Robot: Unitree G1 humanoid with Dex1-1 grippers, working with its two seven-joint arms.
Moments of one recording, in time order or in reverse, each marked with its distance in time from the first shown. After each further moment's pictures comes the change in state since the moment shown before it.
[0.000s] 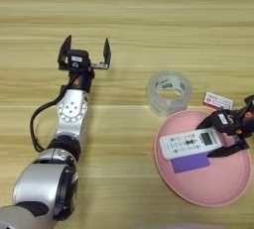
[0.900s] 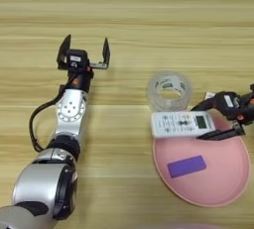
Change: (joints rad) left arm 0.001 0.002 0.019 -0.006 0.000 0.000 -0.024; right arm 0.030 -0.033 -0.174 -0.274 0.216 0.191 -0.028
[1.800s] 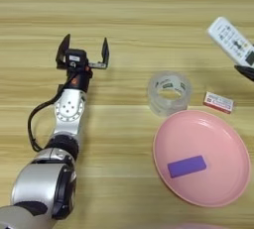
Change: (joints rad) left arm -0.001 0.007 0.005 0.000 0.000 0.002 -0.016; right arm 0.192 -0.018 -0.462 -0.015 0.150 0.174 -0.477
